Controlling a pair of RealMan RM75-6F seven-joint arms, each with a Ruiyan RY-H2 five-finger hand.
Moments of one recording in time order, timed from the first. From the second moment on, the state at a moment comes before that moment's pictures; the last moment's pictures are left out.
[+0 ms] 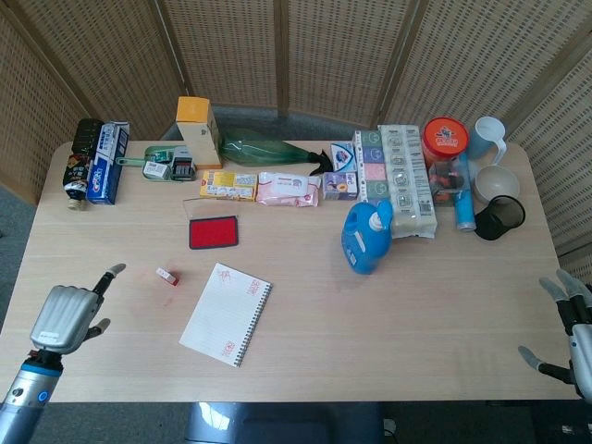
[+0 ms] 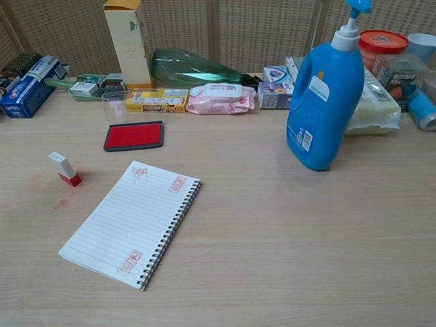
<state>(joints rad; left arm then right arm) -0.20 -1.18 -0.06 -1.74 1.54 1.33 0.33 -0.03 -0.88 0.04 -1.90 -1.53 1.55 0.04</state>
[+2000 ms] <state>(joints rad) -0.50 -1.59 -0.12 -1.27 1.21 1.05 0.45 0.02 -0.89 0.07 -1.88 -1.43 1.47 0.02</state>
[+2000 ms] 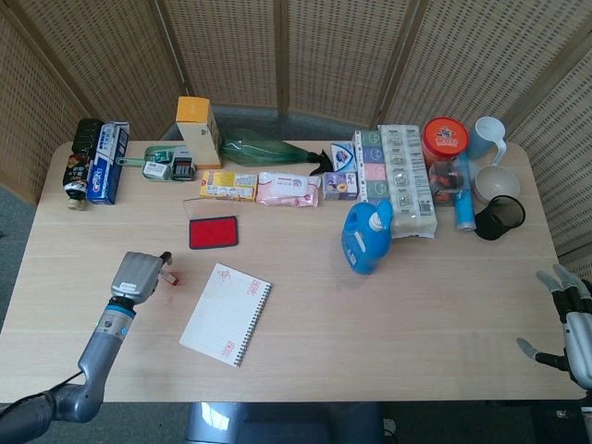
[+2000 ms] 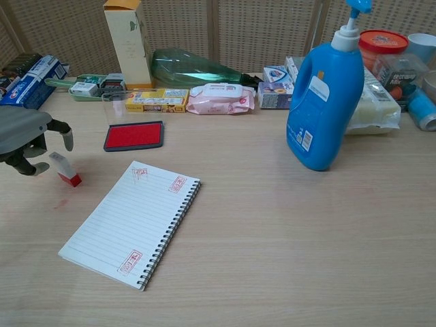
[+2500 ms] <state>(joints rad) -0.52 -1.61 -0.11 -1.24 1.21 1.04 0.45 0.02 -0.90 0.07 -1.88 -1.42 1.47 0.01</state>
